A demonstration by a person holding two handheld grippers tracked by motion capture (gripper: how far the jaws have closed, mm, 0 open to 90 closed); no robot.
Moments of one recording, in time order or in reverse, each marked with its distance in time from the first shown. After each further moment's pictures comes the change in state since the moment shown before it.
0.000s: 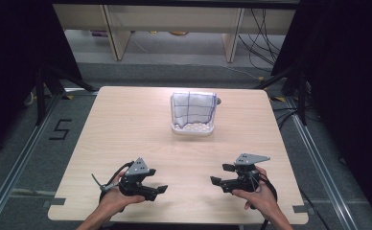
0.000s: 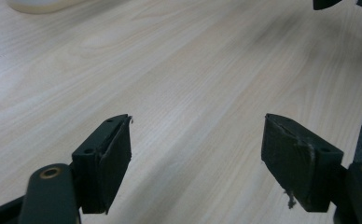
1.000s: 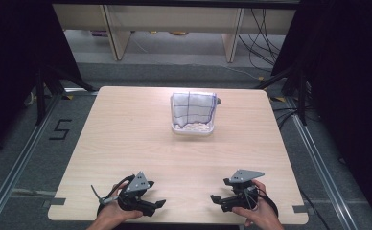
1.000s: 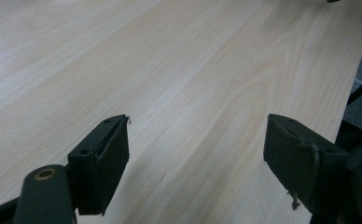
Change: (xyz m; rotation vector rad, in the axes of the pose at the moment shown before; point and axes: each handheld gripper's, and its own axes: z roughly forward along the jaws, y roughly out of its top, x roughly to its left) left arm -0.018 -0.029 -0.001 0.077 0.008 0.090; right arm 0.023 -0.032 0.000 0.128 -0.050 -0.092
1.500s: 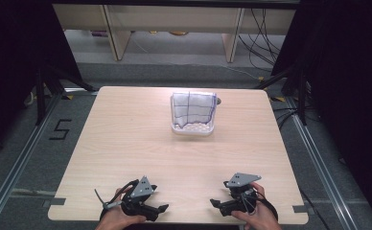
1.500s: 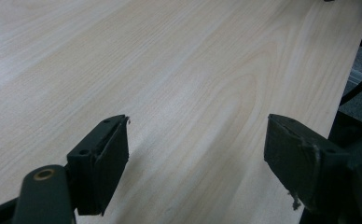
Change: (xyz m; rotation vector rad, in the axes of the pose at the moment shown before) left arm -0.010 -0.003 0.007 -0.001 0.003 0.008; right arm 0.008 -0.004 0.002 0.040 -0.039 -0.035
